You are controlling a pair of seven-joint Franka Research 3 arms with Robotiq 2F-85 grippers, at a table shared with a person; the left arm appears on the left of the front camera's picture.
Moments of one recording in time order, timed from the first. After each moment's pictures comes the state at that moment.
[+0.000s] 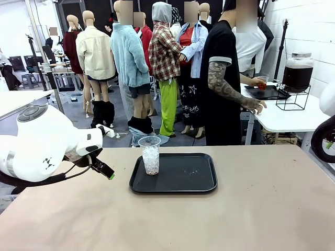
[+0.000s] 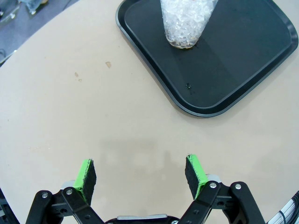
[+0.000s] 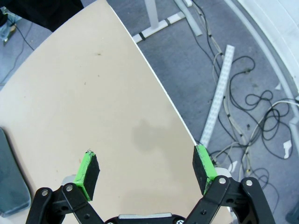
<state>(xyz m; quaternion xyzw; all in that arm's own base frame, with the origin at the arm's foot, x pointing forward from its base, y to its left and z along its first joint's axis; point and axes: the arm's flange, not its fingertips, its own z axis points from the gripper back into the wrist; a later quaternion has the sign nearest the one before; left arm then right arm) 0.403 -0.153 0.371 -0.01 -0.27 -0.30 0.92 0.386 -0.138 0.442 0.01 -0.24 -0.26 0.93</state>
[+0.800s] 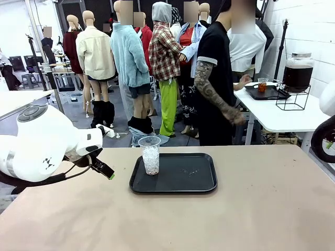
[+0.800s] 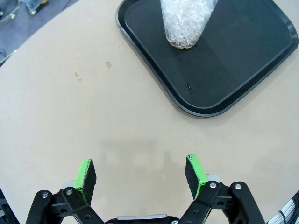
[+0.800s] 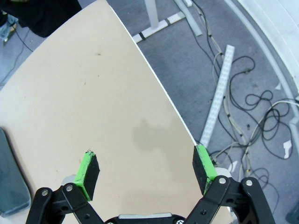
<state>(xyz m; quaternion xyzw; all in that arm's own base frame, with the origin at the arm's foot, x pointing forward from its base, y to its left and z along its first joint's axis) 0.403 -0.153 0.371 -0.01 -0.27 -0.30 0.92 0.386 -0.138 0.442 0.01 -0.24 -0.26 0.93</state>
